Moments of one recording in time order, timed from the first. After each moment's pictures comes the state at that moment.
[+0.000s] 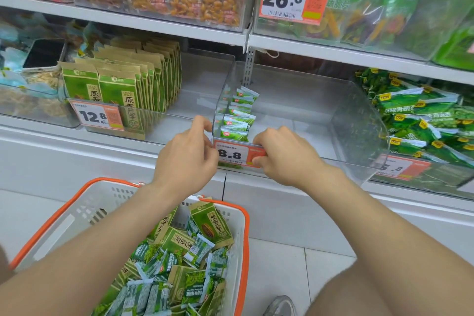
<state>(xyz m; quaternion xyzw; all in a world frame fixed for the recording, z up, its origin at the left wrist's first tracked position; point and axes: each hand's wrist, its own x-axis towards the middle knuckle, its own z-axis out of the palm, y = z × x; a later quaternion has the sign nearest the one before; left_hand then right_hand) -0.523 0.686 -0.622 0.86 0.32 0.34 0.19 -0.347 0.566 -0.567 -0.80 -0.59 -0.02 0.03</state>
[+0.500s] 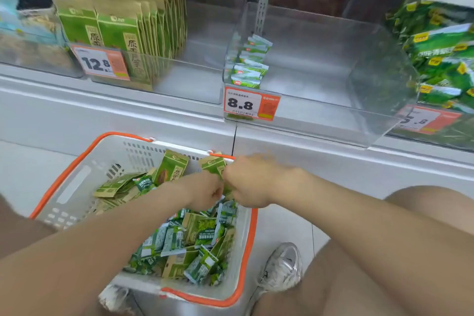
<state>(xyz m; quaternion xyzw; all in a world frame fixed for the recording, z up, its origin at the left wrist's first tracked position) -0.551 0.659 -0.753 0.93 0.21 -0.22 0.20 -0.431 0.546 -0.642 -0.66 -0.72 0.12 -0.18</state>
